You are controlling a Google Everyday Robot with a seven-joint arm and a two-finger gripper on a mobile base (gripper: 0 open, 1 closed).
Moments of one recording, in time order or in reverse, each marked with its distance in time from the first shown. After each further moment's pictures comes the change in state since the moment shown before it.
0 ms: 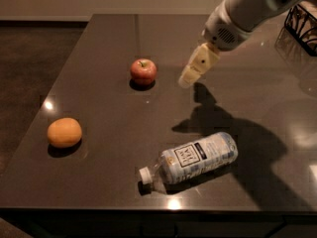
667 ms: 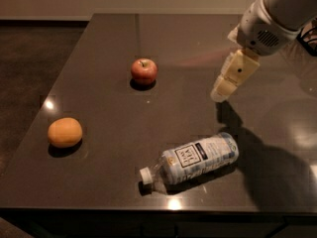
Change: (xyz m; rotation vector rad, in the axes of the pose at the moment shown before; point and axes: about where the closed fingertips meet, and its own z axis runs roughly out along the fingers) arm 0.055 0.033 -0.065 0.011 0.108 -0.045
